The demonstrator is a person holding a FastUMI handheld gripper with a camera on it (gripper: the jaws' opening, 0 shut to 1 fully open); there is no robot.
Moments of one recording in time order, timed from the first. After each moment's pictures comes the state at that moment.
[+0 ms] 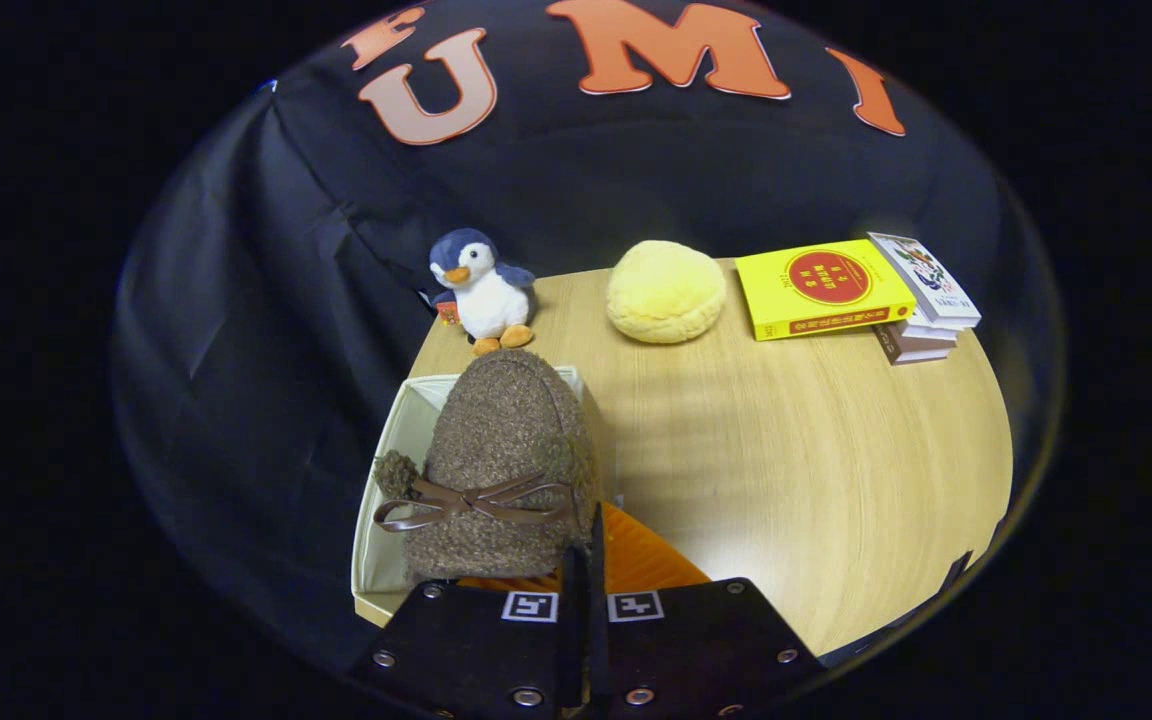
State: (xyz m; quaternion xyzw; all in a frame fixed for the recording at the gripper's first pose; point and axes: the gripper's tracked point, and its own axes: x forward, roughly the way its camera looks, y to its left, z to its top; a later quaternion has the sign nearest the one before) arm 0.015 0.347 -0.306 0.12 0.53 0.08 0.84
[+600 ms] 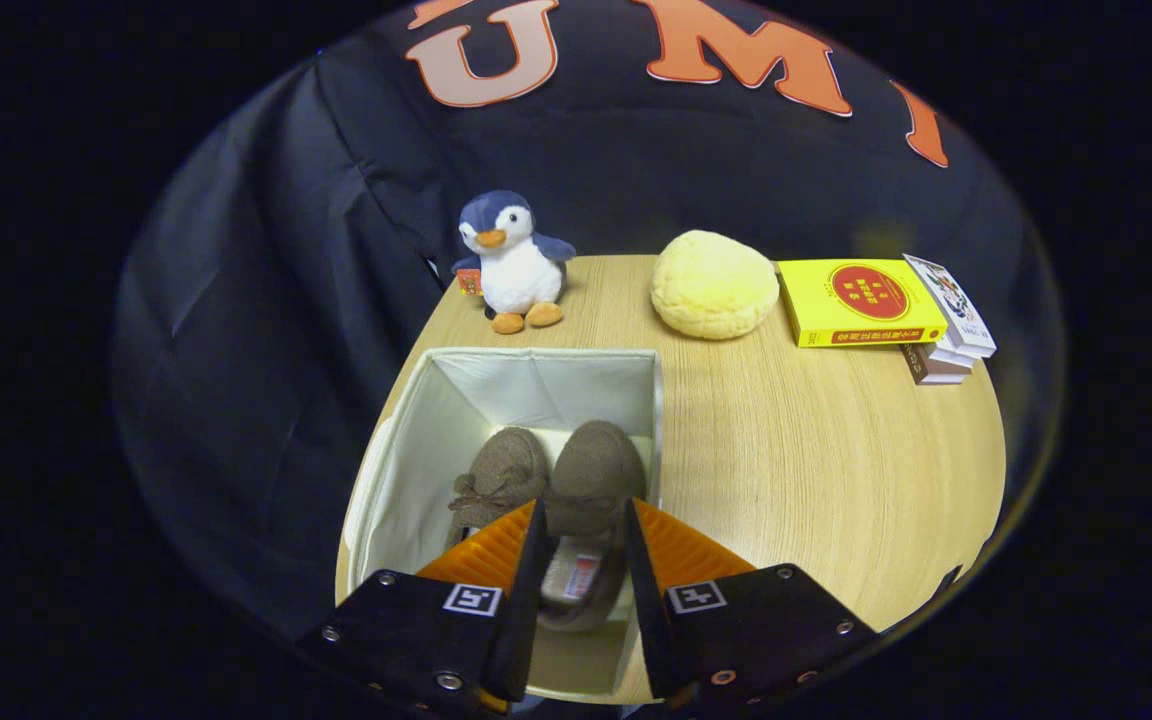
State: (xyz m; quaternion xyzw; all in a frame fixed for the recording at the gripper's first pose) arm 0.018 0.382 -0.310 0.08 0.52 0.09 0.85
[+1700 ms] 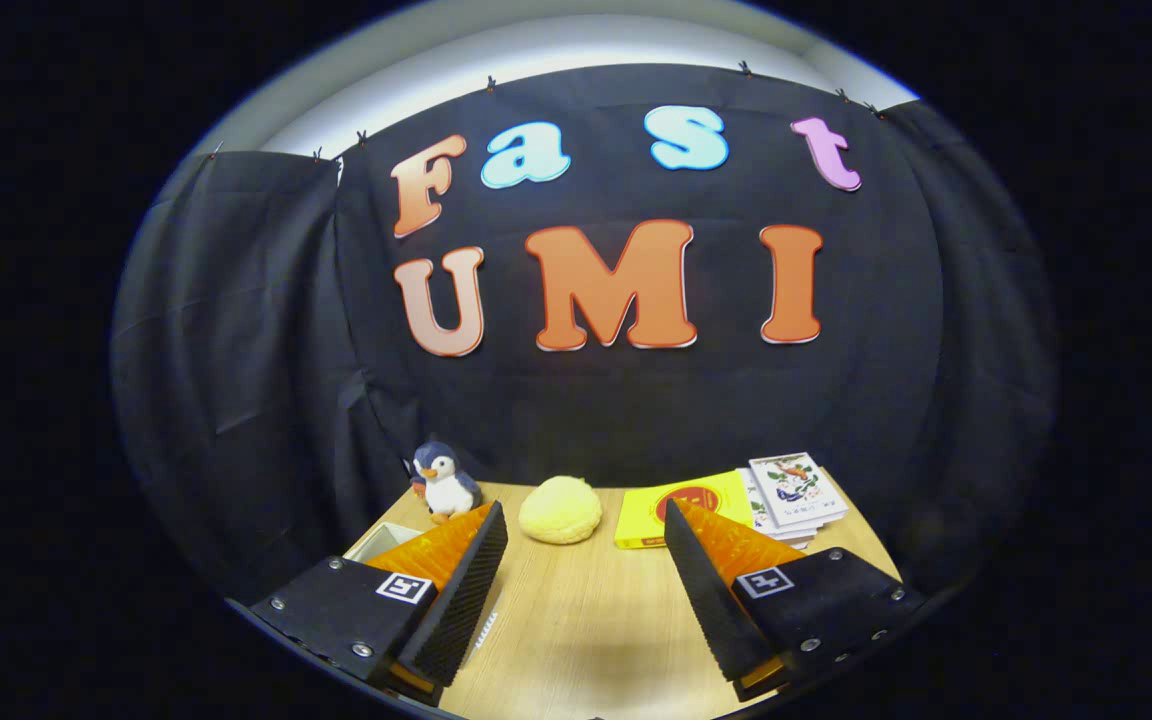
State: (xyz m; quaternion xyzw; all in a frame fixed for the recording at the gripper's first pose) arm 0.023 0.093 -0.087 0.08 0.21 0.04 0.97
